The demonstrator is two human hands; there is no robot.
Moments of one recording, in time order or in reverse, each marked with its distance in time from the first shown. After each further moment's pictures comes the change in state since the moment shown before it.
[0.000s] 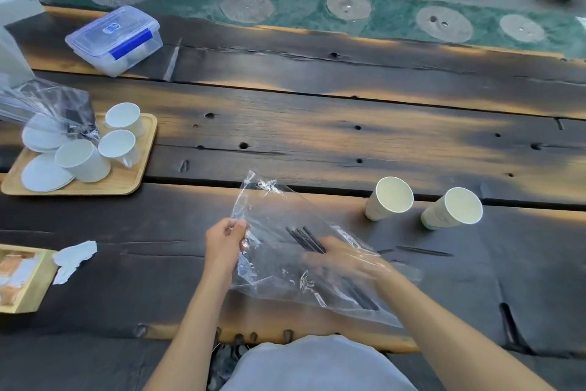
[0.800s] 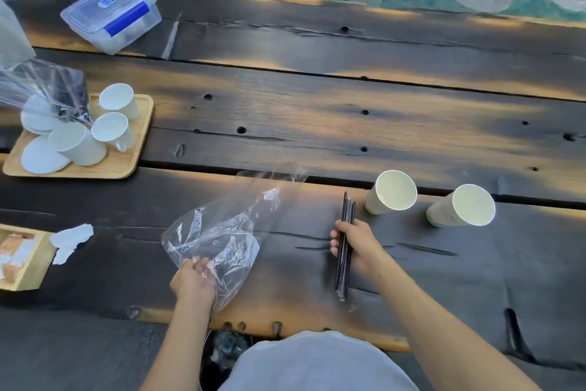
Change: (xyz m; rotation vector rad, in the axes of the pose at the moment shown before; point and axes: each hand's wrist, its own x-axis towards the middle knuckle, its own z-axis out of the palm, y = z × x) left_hand 0.005 -0.075 -0.010 -0.774 0.542 -0.574; right_hand 0.060 0.080 -0.018 1.101 0.369 0.287
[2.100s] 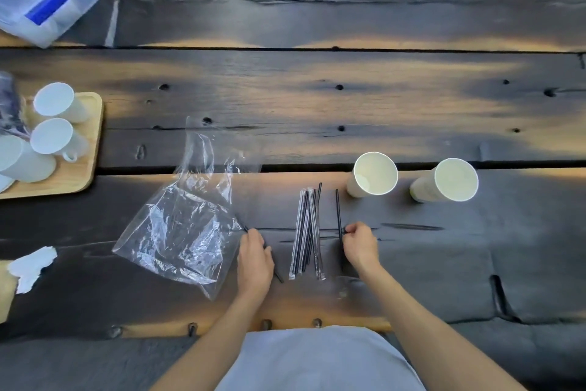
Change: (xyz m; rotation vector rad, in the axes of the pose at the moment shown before) left_hand -0.042 -0.104 0.068 1.492 -0.410 0.866; right_hand 0.026 0.041 -0.047 -0.645 0.420 -0.070
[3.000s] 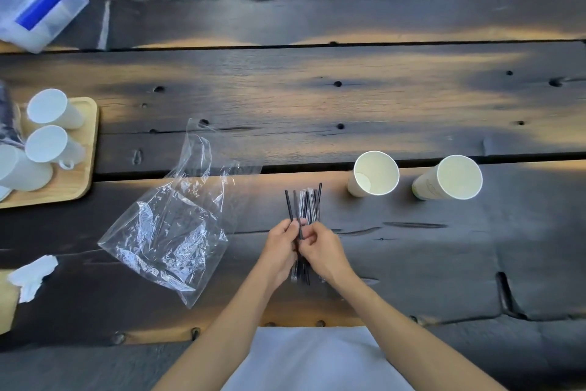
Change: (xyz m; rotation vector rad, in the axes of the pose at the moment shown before) left_hand 0.014 0.056 0.009 -1.068 -0.493 -0.323; right_hand -0.041 -0.031 0.038 0.049 -0.232 -0.339
